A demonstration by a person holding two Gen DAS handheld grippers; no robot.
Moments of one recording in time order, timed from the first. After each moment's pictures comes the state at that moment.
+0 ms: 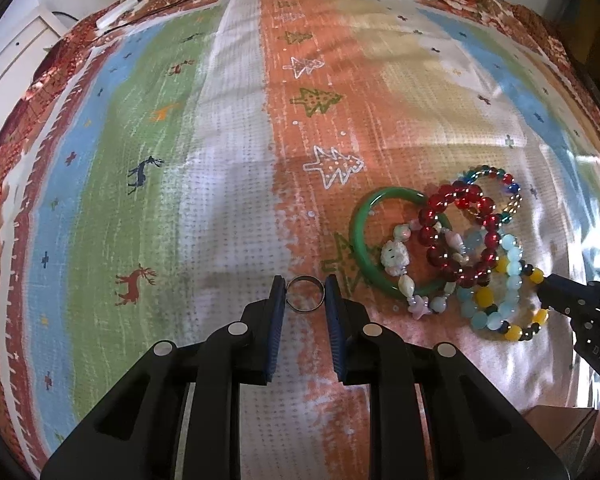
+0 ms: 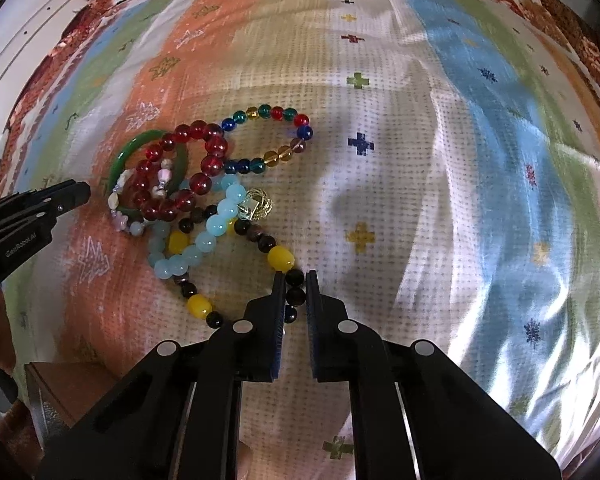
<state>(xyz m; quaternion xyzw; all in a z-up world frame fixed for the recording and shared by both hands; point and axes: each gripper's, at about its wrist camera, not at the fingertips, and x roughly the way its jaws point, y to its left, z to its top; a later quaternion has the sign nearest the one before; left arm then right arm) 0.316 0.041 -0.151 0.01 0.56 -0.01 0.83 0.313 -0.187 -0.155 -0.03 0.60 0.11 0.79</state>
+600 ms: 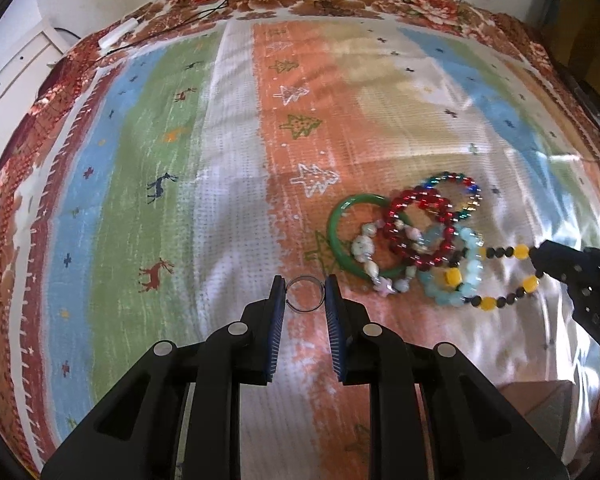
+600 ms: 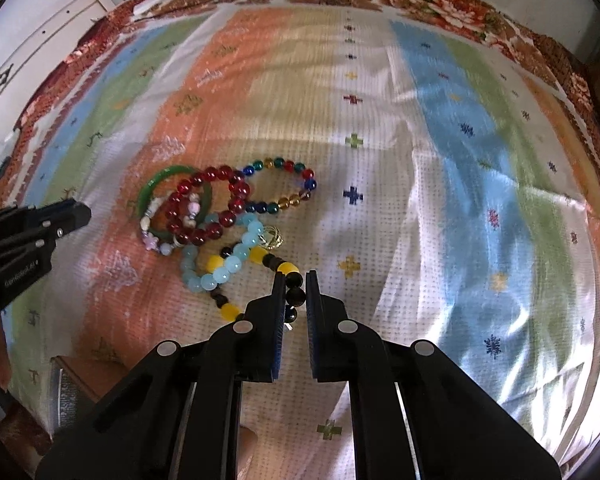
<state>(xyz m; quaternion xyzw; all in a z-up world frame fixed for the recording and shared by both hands) 0.289 0.034 -0.114 0.01 0.54 -0.03 0.84 0.303 -0.179 -0.110 -0.06 0.55 0.11 0.83</state>
